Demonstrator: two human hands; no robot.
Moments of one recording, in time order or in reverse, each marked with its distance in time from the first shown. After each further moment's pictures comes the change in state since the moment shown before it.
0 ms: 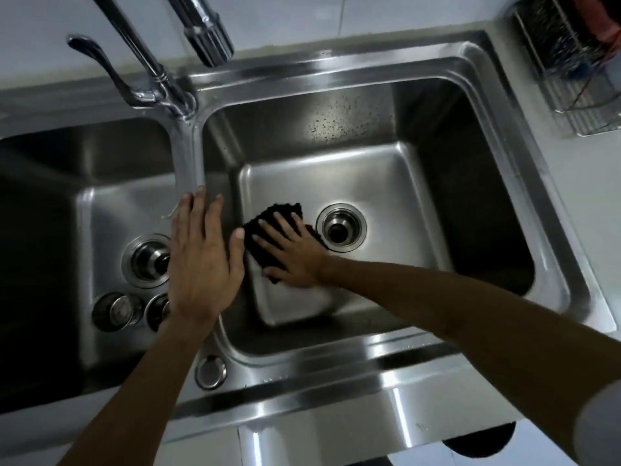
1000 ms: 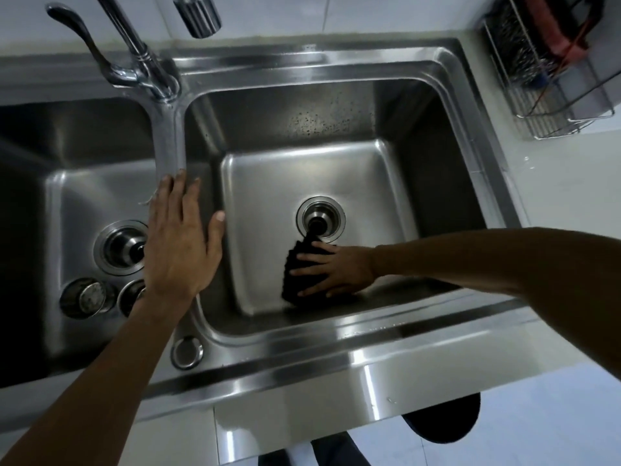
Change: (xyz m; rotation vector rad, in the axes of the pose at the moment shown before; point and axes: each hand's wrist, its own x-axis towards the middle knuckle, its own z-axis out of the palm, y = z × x) left_hand 0.001 -0.001 -0.003 -0.026 -0.061 -0.011; right_hand -0.112 0.083 0.004 -0.230 -0.238 -0.591
